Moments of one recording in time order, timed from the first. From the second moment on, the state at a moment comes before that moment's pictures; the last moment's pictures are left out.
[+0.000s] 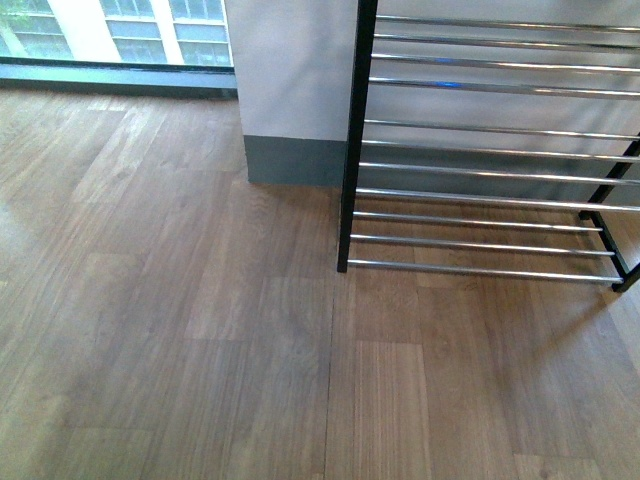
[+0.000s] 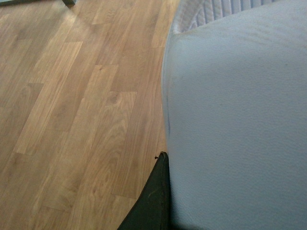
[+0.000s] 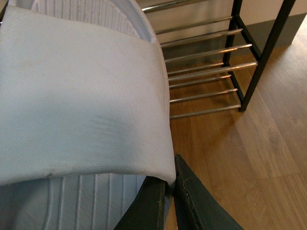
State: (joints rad) left arm -0.01 0.57 0.19 -0.18 -0.24 0.15; right arm -0.18 1.07 0.16 0.51 0.06 0.20
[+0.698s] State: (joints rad) left arm -0.01 0.58 0.19 -0.18 -0.24 0.15; right arm -0.18 1.07 0.16 0.51 0.06 0.20
